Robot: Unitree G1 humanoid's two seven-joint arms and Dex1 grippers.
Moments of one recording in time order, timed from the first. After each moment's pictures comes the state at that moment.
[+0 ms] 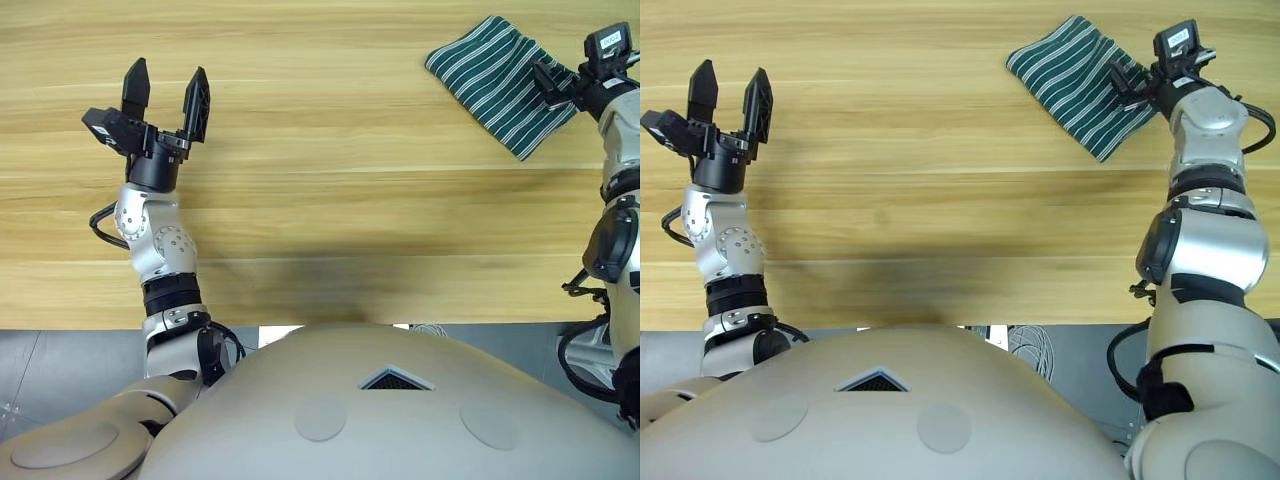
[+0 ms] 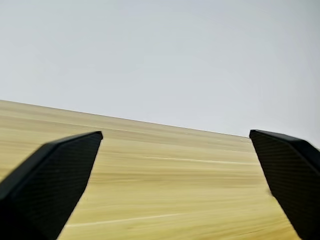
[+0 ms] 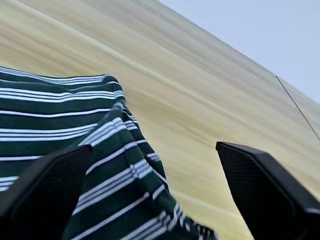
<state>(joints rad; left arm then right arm) -0.03 0.16 0.34 0.20 -0.56 -0.25 -0.75 -0.72 -0.63 -0.13 1.32 -0.10 -0.32 0.52</state>
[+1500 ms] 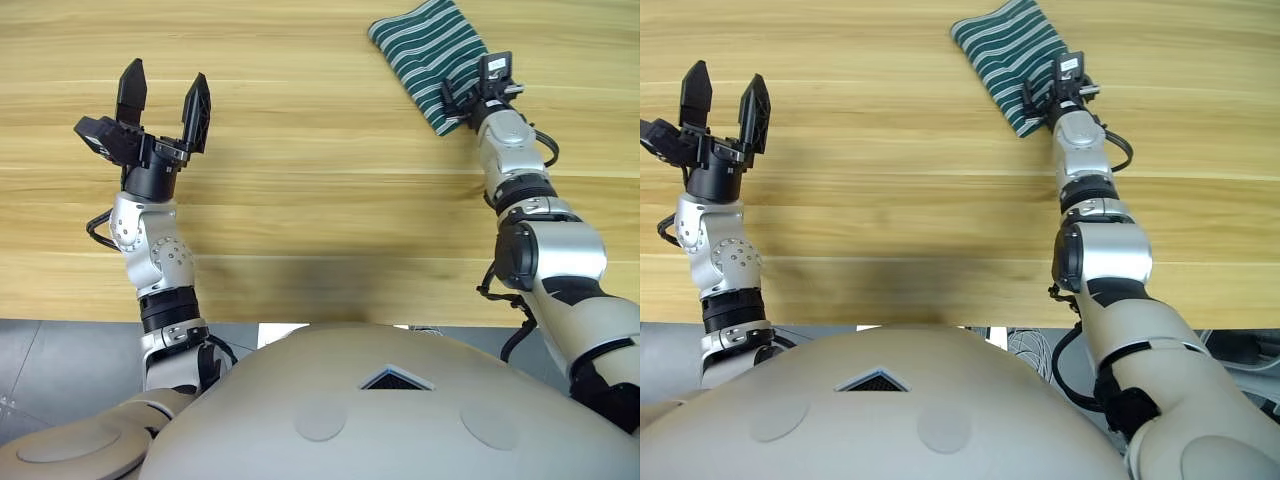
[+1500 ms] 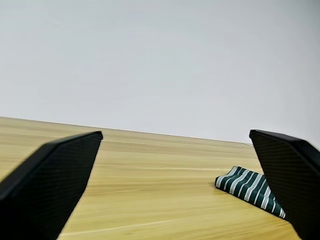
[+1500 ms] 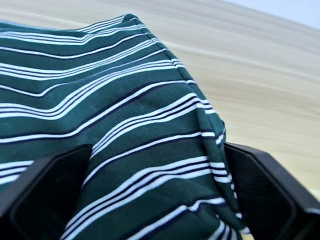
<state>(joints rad) 0.05 0.16 0.32 0.08 -0.59 -0.25 -0.76 -0.66 -0.29 -0.11 1.21 -0.04 -0.13 0.09</state>
